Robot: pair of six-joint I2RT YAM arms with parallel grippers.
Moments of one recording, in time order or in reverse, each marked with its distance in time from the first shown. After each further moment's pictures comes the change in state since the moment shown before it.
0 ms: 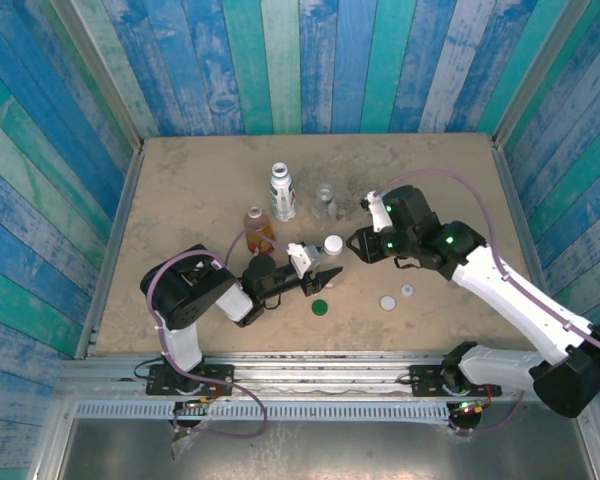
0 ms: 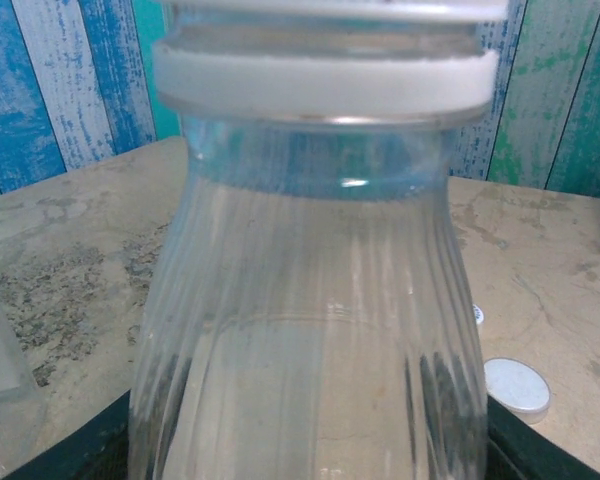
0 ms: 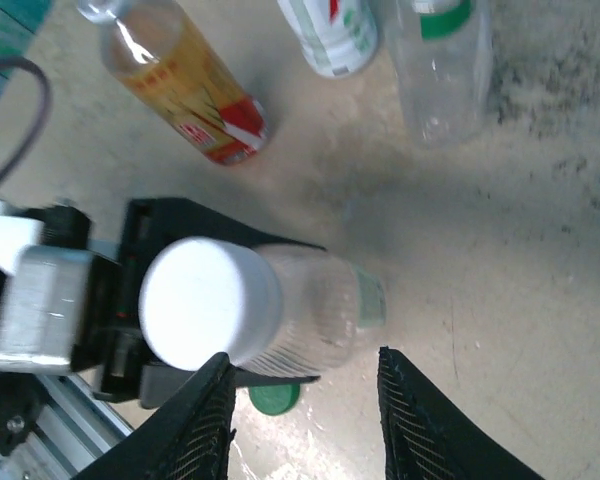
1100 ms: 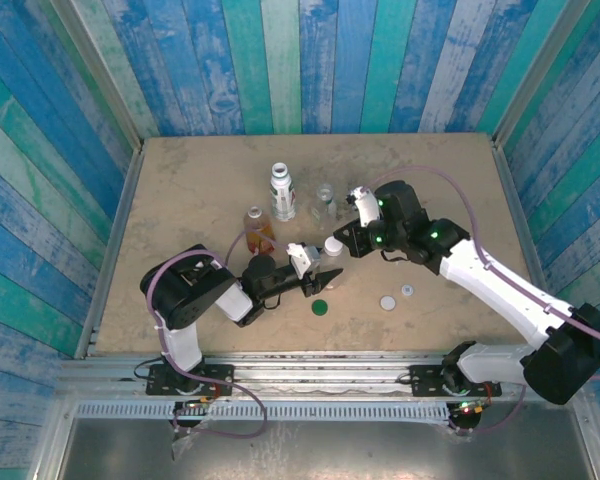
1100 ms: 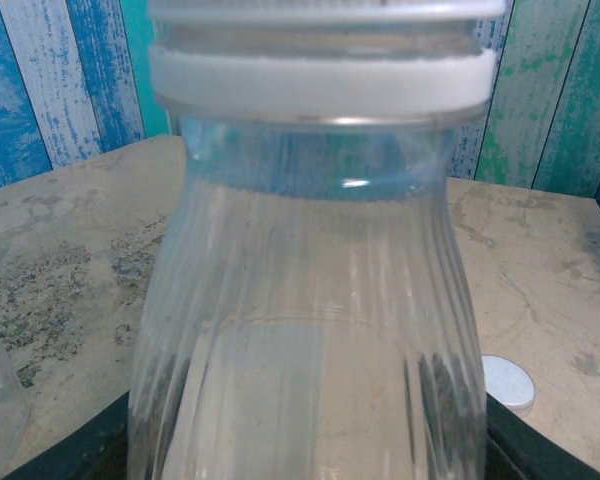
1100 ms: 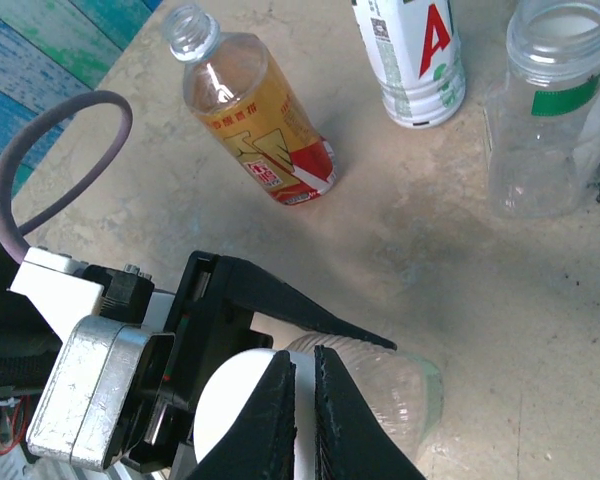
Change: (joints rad) left arm 0.003 0.000 0.000 -0.003 0.022 -0.008; right arm -0.014 0.086 -0.053 0.208 -0.134 -0.063
